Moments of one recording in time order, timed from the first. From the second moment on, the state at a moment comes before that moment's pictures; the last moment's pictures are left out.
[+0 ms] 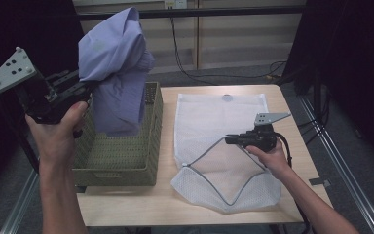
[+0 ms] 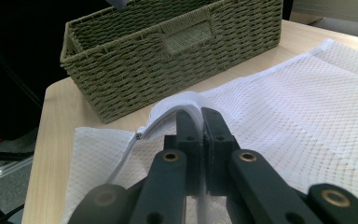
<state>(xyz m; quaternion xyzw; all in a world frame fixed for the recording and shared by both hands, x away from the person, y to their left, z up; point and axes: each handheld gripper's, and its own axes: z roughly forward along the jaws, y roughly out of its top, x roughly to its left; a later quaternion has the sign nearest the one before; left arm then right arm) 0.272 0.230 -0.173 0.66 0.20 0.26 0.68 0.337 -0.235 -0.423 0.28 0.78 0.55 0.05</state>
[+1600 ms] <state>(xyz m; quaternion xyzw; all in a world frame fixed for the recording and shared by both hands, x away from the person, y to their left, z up) 0.260 0.106 -0.202 0.71 0.11 0.17 0.68 0.340 -0.233 -0.425 0.28 0.78 0.55 0.04</state>
